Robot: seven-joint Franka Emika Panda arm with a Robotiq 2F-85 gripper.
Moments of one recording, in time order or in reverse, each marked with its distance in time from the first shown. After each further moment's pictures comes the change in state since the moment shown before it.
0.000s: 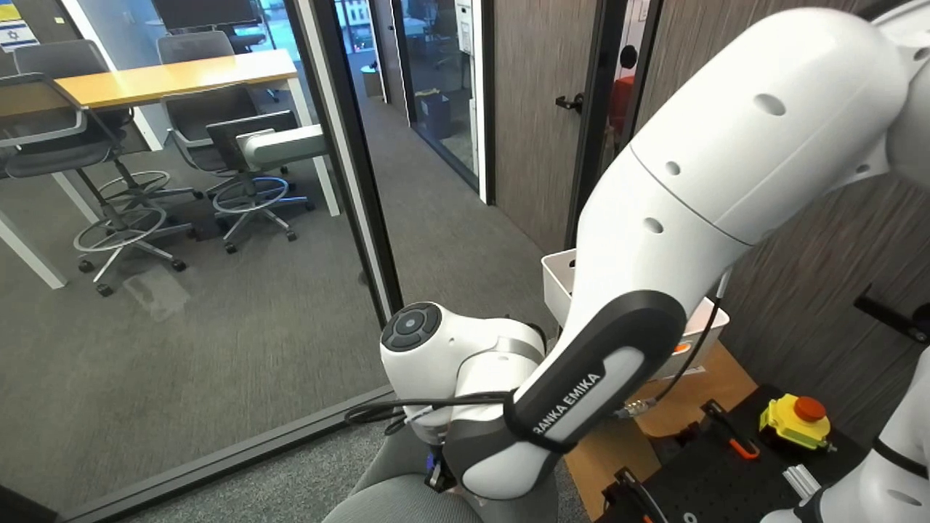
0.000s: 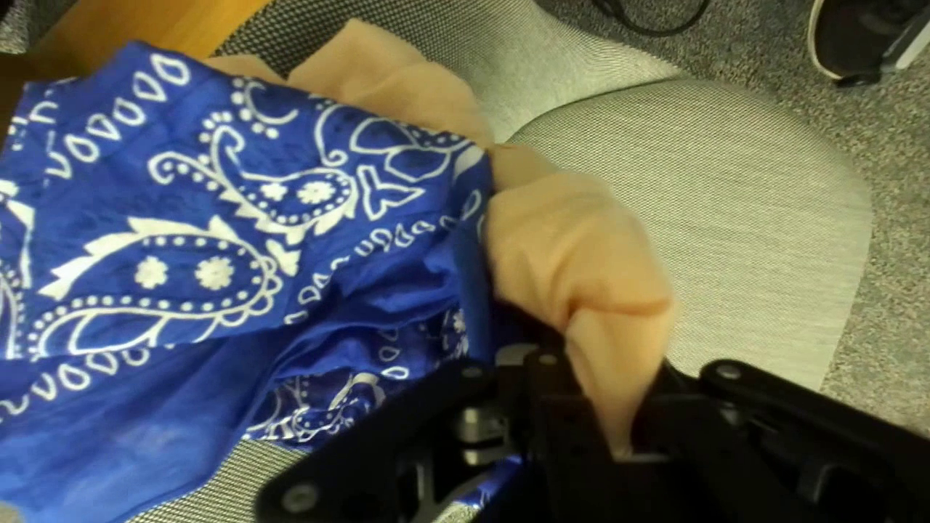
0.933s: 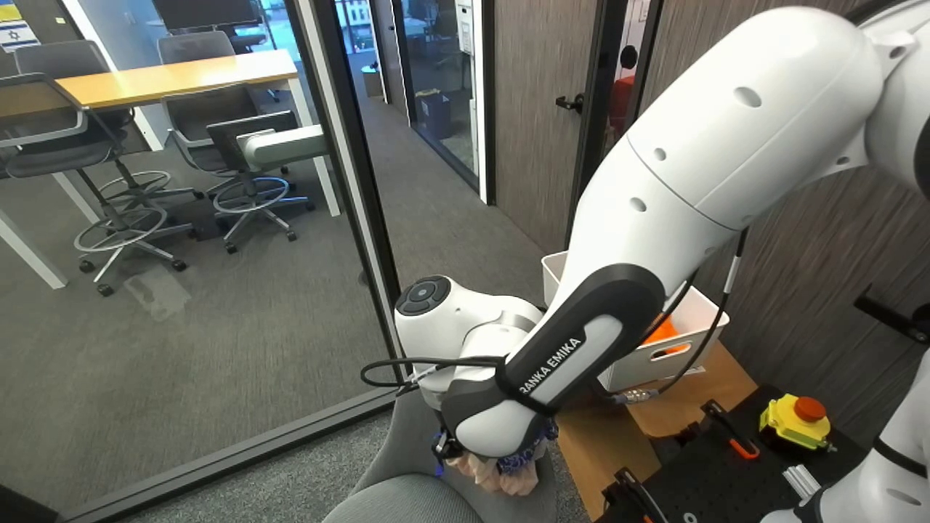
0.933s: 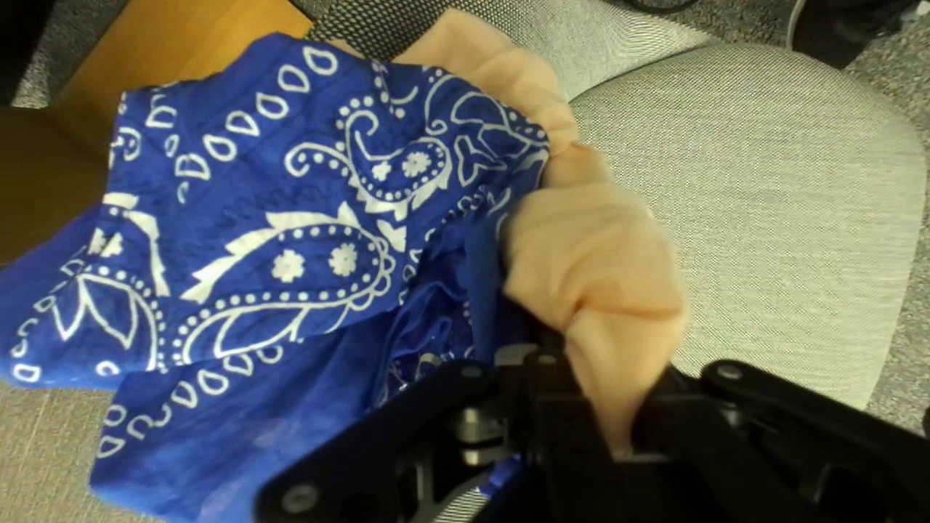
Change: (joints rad) arm -0.021 0.007 -0.063 0.017 0.042 -0.016 -0.008
